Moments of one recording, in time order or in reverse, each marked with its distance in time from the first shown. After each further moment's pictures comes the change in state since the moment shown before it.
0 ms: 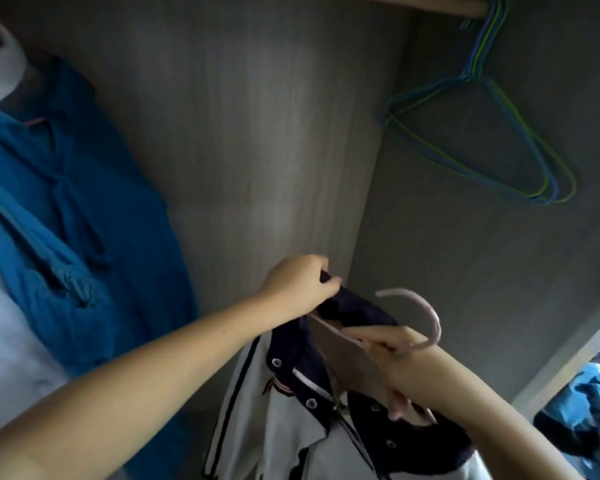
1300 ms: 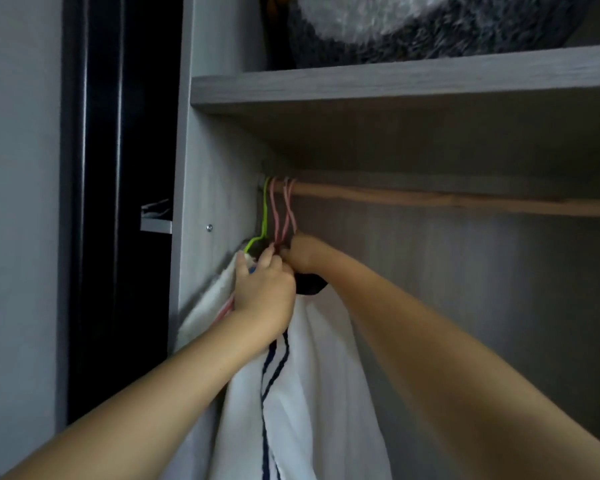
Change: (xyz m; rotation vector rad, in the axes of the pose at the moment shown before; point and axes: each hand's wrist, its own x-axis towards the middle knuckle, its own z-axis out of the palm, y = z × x) left_hand -0.047 -0.147 -0.326 0.943 0.340 -0.669; right_hand 0.271 -0.448 0.140 -0.543 0.041 -0.765
